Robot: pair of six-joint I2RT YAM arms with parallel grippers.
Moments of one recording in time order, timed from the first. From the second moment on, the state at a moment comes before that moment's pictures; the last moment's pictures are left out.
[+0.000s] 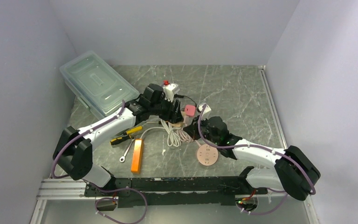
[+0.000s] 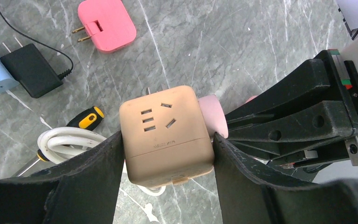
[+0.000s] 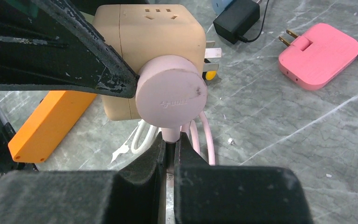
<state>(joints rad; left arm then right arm) -0.66 1.50 1.11 -0.26 0.33 -0.27 0.75 1.20 0.43 0.43 -0.08 0.37</state>
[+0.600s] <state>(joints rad) -0.56 1.49 1.06 -0.20 0.44 -0.33 0.76 1.33 0.52 0.45 -0.08 0.40</state>
